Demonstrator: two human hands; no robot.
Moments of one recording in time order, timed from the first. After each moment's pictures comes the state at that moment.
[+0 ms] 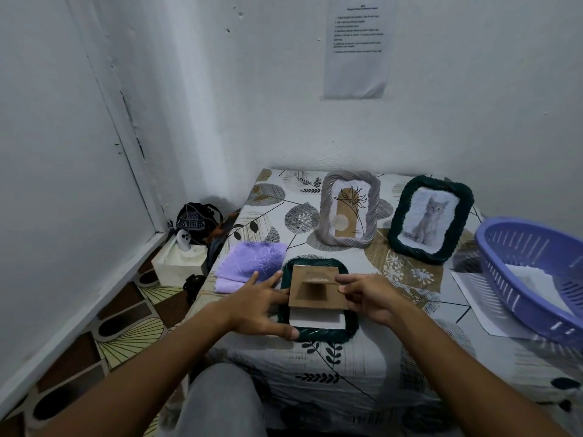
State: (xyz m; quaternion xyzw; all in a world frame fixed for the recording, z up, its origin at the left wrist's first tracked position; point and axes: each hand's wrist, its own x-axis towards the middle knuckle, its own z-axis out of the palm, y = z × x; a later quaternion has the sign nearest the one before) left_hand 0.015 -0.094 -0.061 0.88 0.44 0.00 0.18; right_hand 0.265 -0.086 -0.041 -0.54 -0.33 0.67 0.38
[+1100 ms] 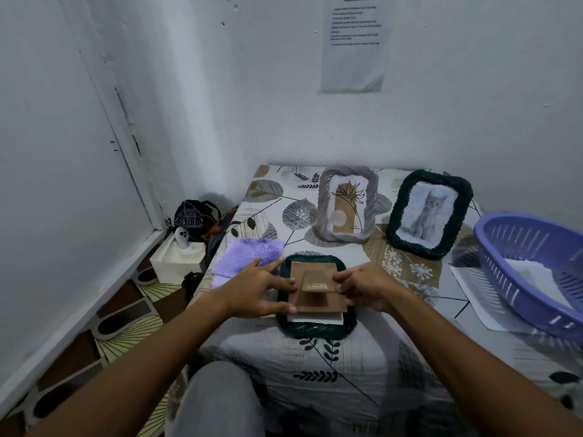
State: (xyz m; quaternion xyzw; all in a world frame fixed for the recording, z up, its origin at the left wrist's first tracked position) left_hand 0.016 -0.075 -0.057 0.89 0.43 0.07 0.14; right_hand 0.265 -0.078 -0.031 -0.62 -0.43 0.59 0.30
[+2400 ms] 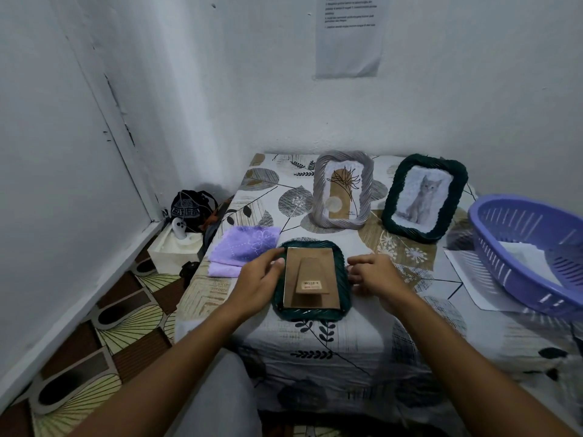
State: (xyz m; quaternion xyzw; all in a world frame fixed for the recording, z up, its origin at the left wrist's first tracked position) left_hand 0.052 -0.111 -0.066 0.67 0.53 0.41 0.30; right_hand 0.284 -0.096 -0.055 -0.63 -0.45 0.50 0.40
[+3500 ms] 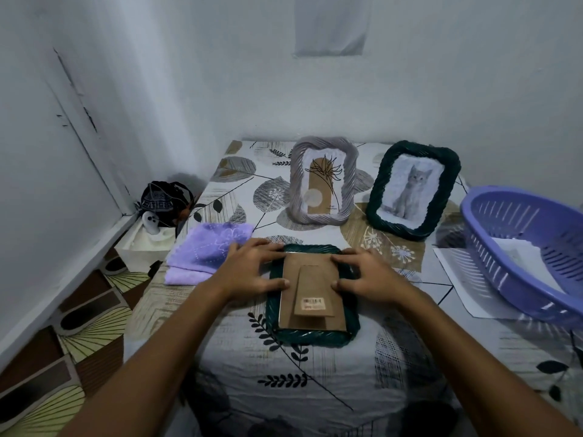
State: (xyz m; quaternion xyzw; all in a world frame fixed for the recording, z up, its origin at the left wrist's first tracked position) left_hand 0.068 -0.041 -0.080 0.84 0.51 0.13 0.13; right_hand 0.331 -0.063 -0.066 -0.61 -0.75 0.24 0.11
